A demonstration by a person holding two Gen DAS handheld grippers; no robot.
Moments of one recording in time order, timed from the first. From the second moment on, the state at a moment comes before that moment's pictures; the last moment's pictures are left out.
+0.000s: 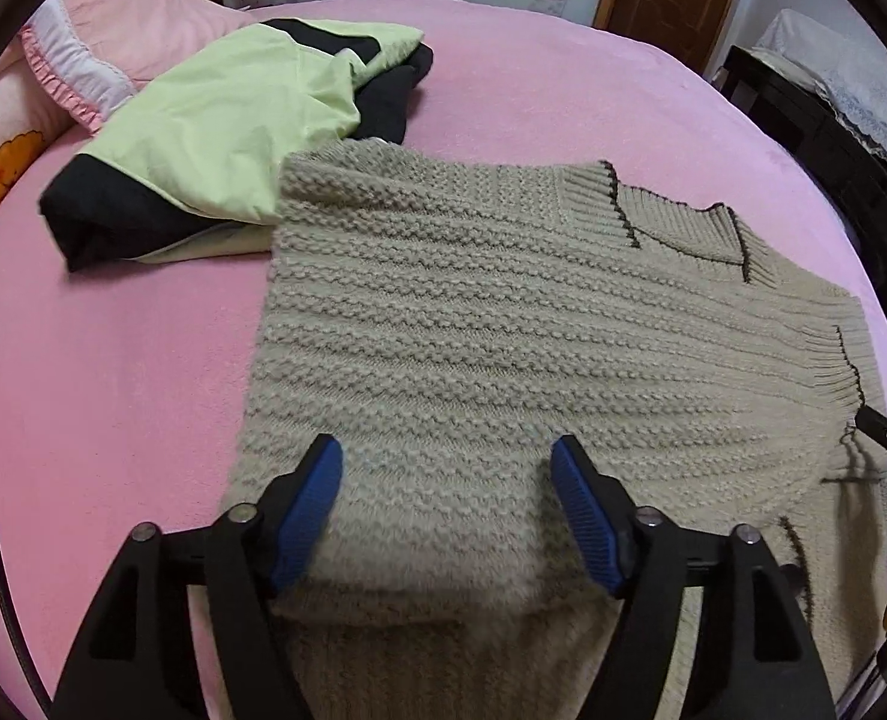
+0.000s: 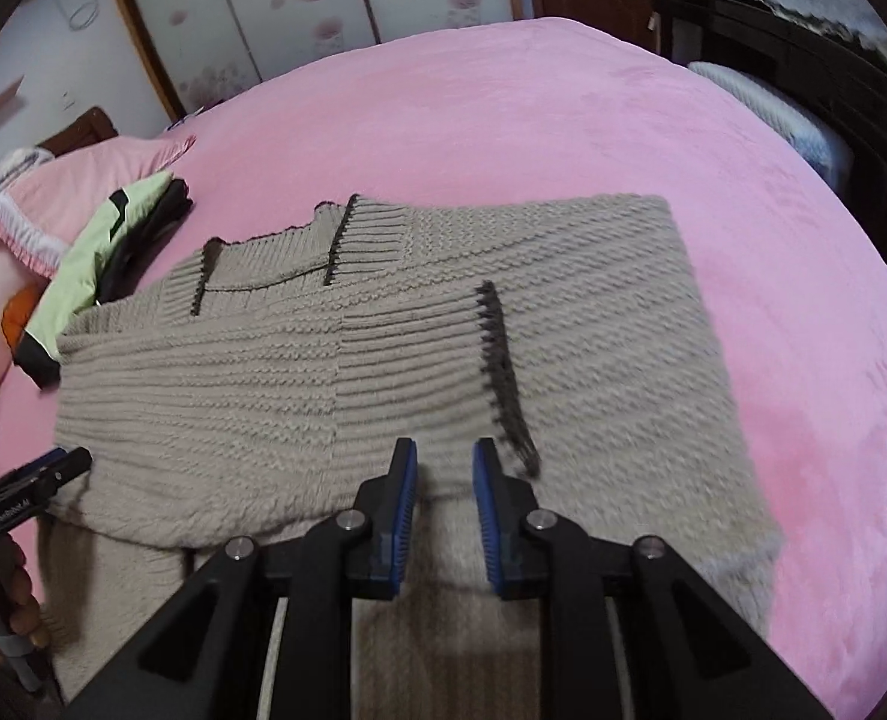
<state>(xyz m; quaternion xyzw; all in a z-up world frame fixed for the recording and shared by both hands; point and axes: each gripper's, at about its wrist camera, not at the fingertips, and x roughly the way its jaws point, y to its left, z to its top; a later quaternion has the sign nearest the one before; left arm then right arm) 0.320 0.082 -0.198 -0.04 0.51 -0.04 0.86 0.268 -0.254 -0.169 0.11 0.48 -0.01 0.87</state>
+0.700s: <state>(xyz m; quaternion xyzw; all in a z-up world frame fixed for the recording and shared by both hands) 0.163 0.104 -0.036 -0.04 0.40 -0.03 0.92 0.103 -0.241 -0.014 0.14 0.34 0.04 0.93</state>
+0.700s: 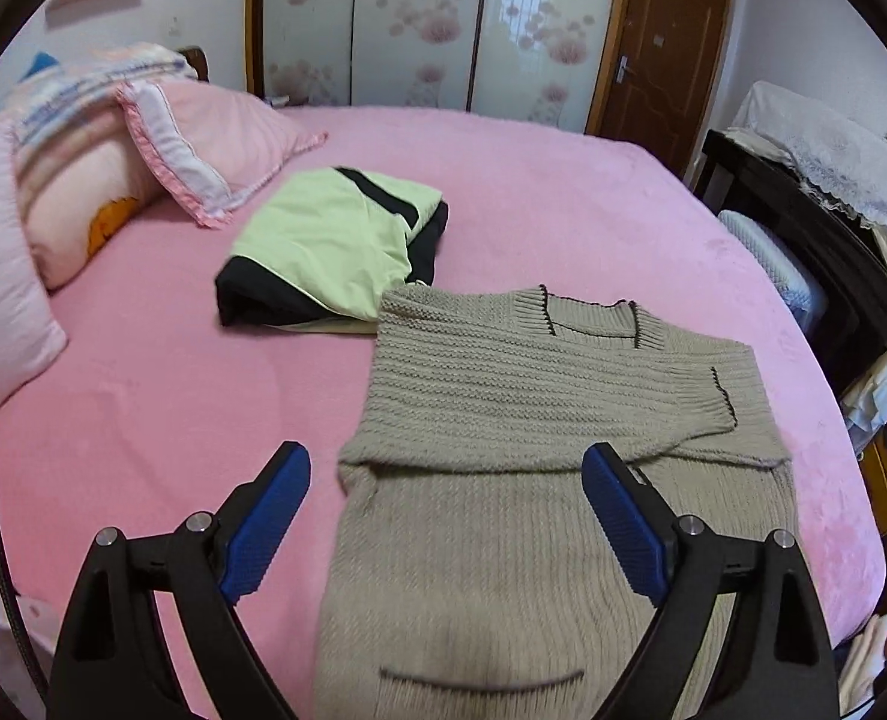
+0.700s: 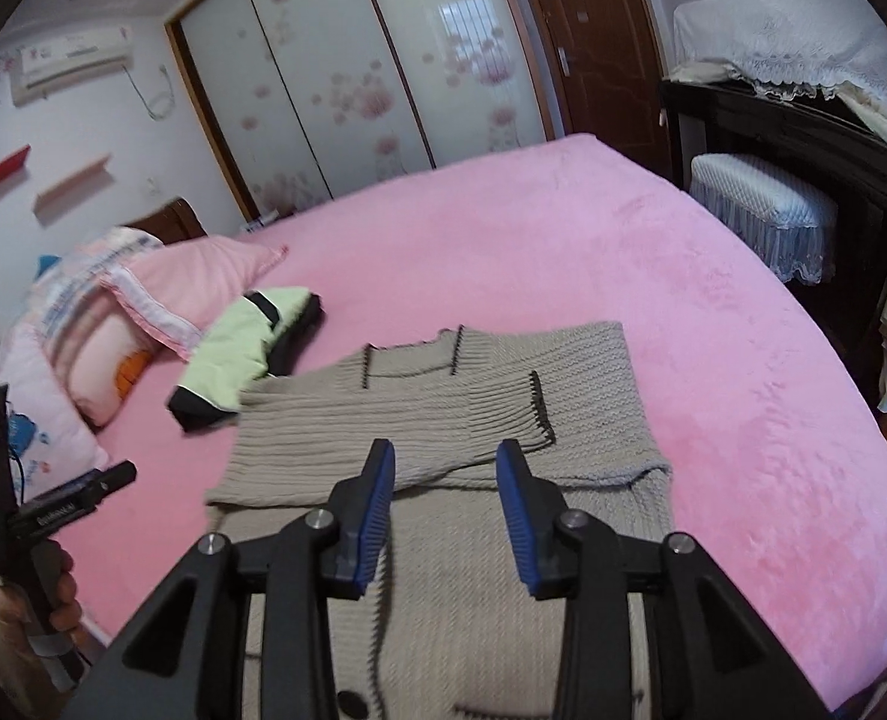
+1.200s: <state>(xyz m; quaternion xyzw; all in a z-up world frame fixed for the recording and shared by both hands) 0.031 0.116 -0.066 -0.03 0.39 -0.04 0.92 -0.014 -0.231 -0.029 0.12 0.31 0.08 0.94</state>
